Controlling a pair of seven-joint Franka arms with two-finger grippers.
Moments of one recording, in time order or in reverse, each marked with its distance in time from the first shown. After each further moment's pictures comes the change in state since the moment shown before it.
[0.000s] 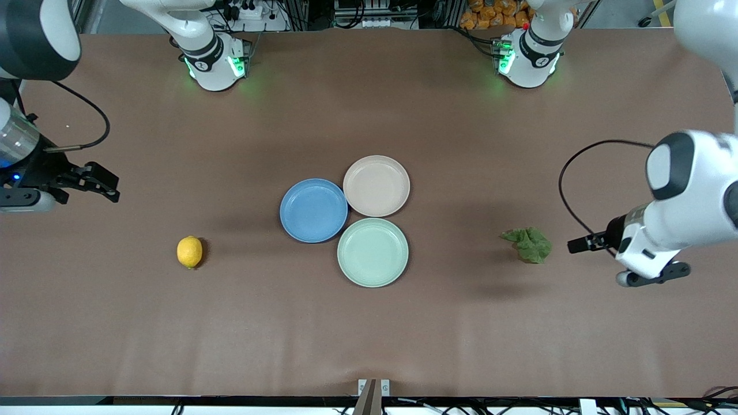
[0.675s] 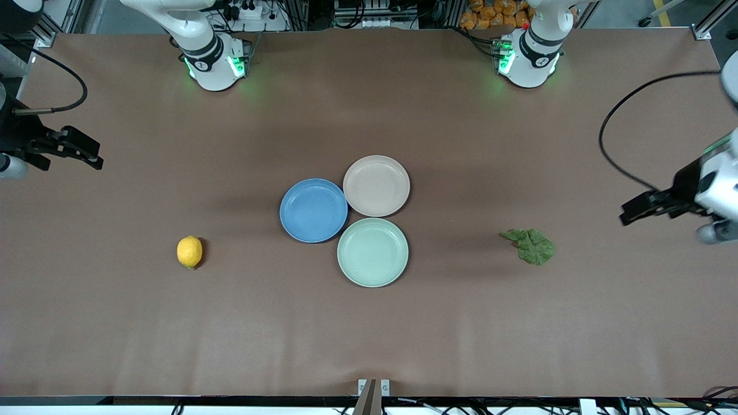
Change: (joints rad) left arm -0.108 -0.248 0.176 0.044 -0.077 -0.121 0.099; right arm -0.003 -0.050 -0.004 0.086 0.013 -0.217 -0.001
